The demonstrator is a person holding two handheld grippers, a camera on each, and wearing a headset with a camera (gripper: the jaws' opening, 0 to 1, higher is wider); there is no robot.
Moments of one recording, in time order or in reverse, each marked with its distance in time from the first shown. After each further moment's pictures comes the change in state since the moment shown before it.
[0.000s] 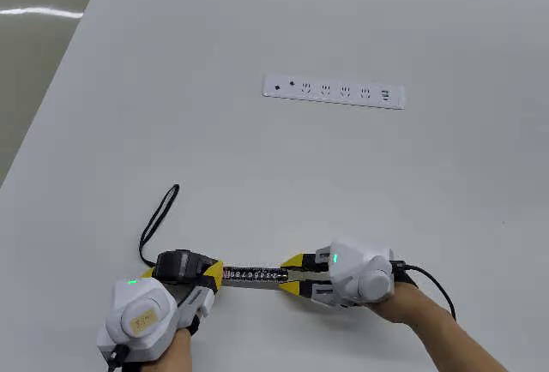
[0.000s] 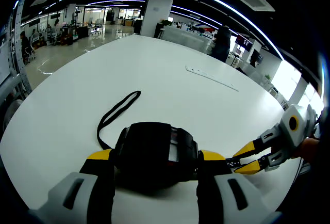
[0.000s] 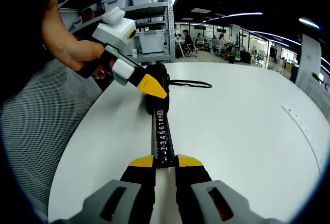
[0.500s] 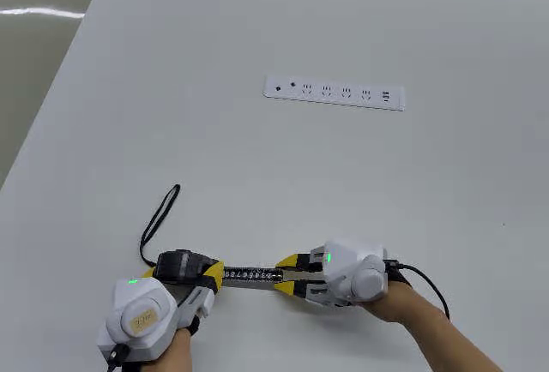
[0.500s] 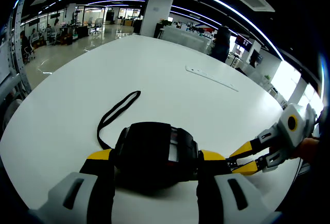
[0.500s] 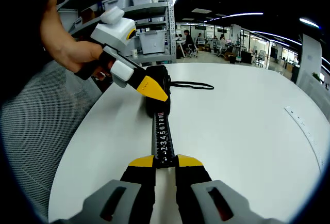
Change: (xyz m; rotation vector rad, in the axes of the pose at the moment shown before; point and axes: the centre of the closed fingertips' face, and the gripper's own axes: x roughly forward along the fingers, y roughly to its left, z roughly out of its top) left arm 0.000 0.001 0.000 -0.002 0.001 -0.005; right arm 0.008 0.001 0.005 0.000 -0.003 0.008
